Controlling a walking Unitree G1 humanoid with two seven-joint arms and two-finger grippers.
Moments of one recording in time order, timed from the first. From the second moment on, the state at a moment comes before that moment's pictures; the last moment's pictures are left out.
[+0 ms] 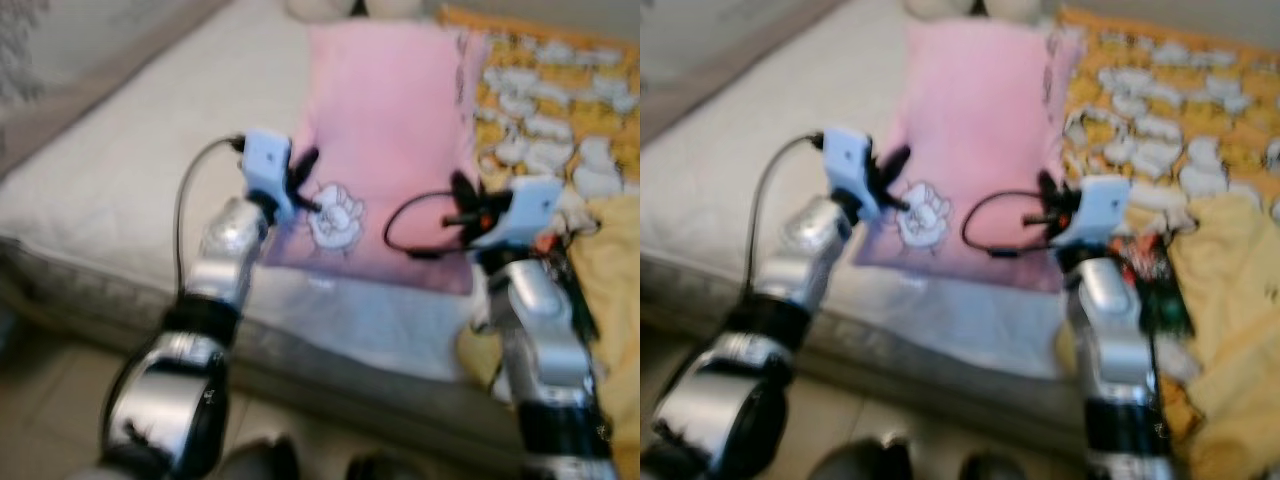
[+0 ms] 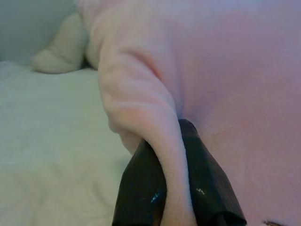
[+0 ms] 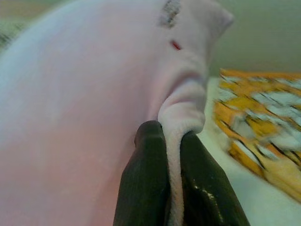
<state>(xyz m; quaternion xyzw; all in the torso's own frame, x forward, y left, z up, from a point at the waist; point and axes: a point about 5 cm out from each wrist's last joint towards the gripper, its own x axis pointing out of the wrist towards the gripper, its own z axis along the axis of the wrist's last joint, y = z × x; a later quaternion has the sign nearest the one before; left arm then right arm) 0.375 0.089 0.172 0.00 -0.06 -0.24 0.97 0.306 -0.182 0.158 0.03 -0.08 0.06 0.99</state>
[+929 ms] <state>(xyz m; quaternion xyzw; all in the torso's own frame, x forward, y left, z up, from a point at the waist) 0.380 0.086 0.174 -0.03 -0.05 -0.22 0.97 0.312 -0.184 0.154 0.03 -0.09 0.06 0.99</state>
